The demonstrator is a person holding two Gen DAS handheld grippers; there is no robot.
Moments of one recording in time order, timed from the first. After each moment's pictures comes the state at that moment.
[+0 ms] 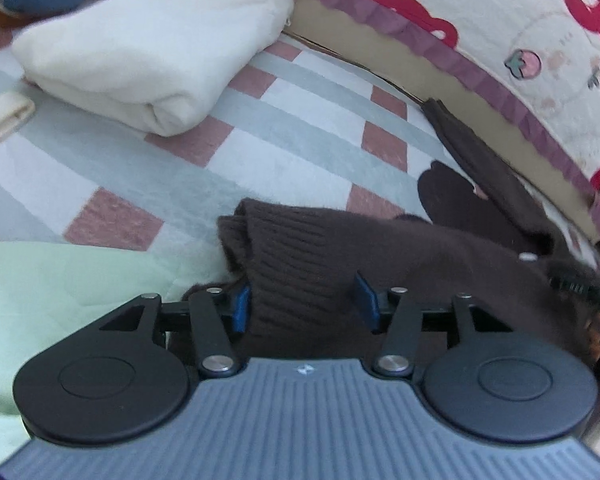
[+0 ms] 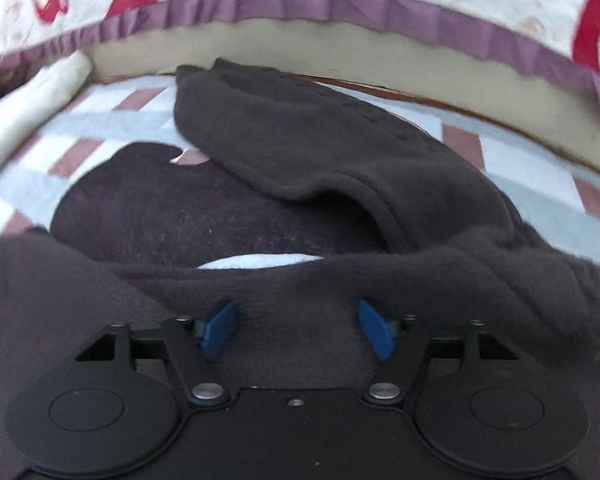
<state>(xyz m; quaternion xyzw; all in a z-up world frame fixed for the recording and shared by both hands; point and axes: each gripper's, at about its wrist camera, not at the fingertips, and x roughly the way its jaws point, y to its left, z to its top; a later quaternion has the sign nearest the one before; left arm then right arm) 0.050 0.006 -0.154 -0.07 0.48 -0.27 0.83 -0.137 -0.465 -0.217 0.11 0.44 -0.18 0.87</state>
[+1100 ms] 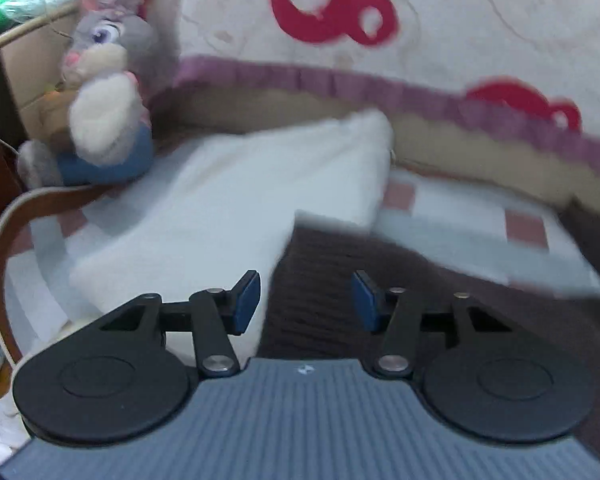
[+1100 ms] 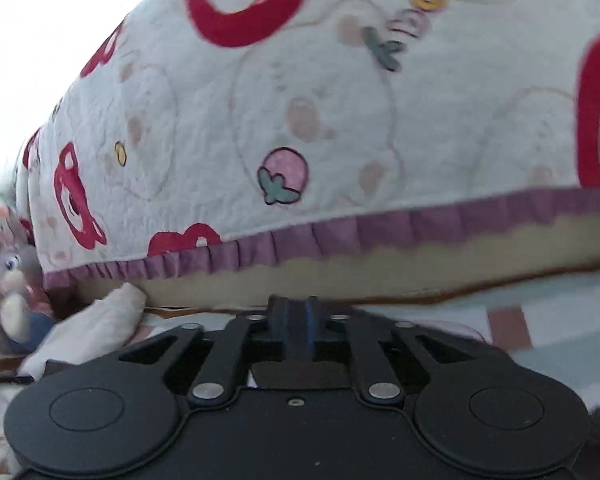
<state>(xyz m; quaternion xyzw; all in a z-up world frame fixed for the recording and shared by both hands) 0.162 -0.049 -0.112 0.07 0.34 -0.13 0.93 -0.118 -0.503 -0.105 0.23 0.16 -0.18 0.94</state>
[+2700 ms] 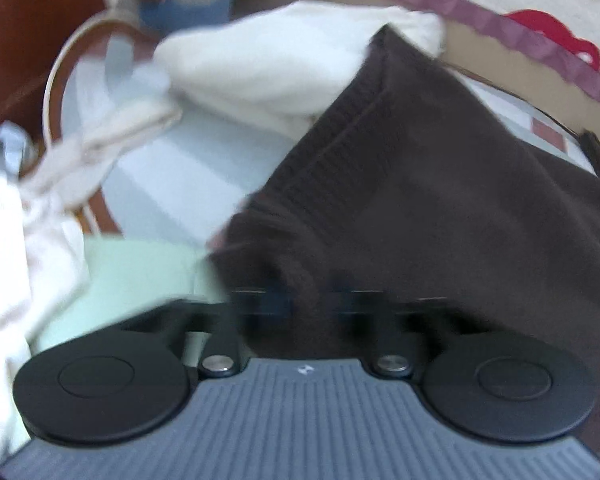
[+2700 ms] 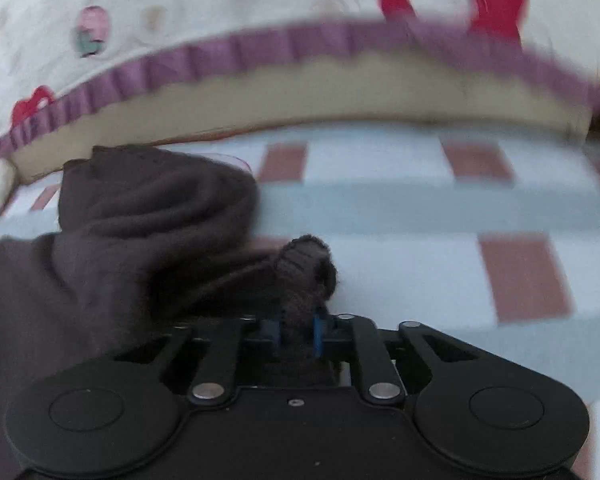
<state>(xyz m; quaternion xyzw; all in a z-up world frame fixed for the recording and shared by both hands) 0.033 0.004 -0.182 -0.02 0.40 -0.04 0.91 -0.209 -0.572 -0.194 0.18 0.34 -0.28 0.88</state>
